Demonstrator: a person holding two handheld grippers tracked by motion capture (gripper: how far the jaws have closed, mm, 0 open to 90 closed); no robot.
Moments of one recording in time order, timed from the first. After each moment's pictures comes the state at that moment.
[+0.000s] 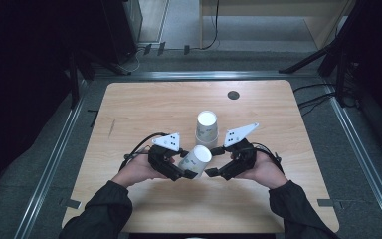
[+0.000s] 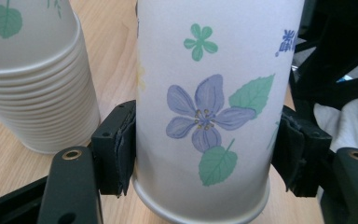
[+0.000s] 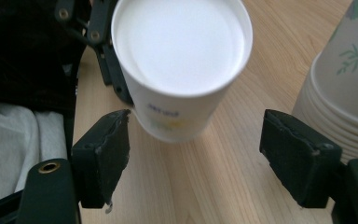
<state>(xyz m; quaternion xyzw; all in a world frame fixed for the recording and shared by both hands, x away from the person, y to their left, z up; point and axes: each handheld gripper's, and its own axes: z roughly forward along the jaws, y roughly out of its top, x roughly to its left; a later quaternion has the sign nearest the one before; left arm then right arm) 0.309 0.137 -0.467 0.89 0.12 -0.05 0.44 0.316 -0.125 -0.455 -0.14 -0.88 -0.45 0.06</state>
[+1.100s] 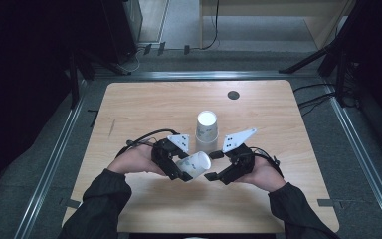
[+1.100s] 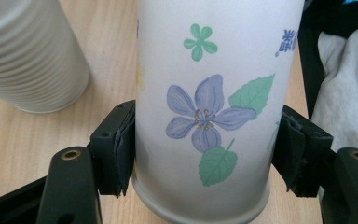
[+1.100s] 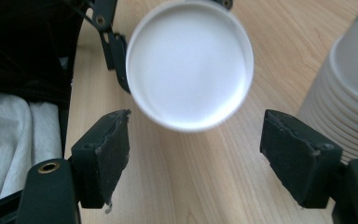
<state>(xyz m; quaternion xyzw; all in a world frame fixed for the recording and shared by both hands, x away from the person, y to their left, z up) 0.320 0.116 -0.459 0.95 0.07 -0.07 0.29 0.310 -0.120 -0.467 -0.13 -0.89 -0.44 0.05</state>
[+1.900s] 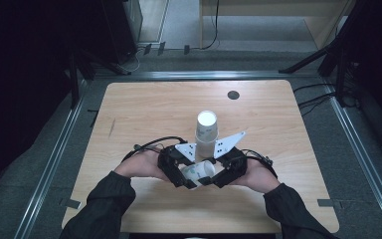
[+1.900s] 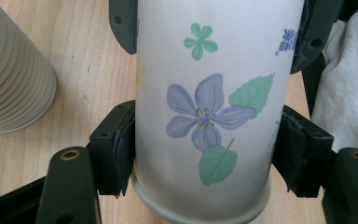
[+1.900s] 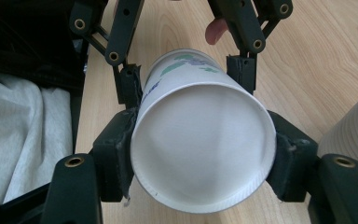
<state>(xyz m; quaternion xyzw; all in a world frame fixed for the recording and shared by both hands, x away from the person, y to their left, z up) 0.313 0.103 -0.472 0.95 0.04 -0.08 0.29 0.303 -0.103 -0.469 -0.09 -0.90 -0.42 0.07</state>
